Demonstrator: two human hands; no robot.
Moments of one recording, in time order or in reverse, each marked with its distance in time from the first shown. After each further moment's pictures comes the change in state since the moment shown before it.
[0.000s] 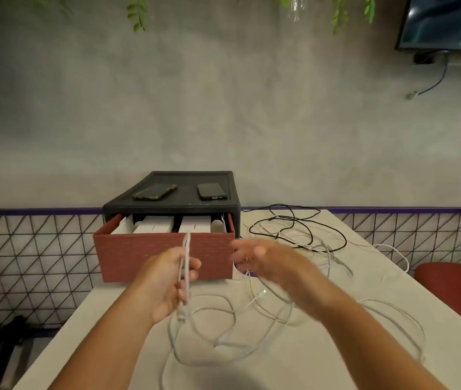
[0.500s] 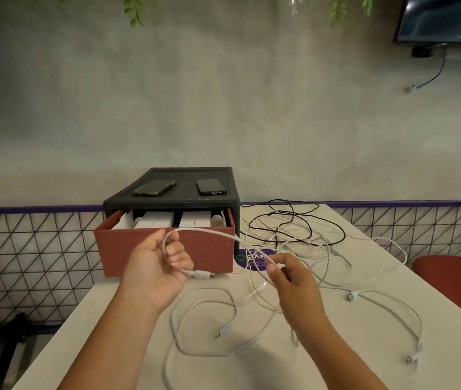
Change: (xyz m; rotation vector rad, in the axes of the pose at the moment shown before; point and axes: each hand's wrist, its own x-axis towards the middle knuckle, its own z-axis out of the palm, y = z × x) left_hand -0.007 0.005 -0.001 -0.716 -0.113 0.071; right_hand -0.014 0.056 0.019 -0.171 0.669 0.032
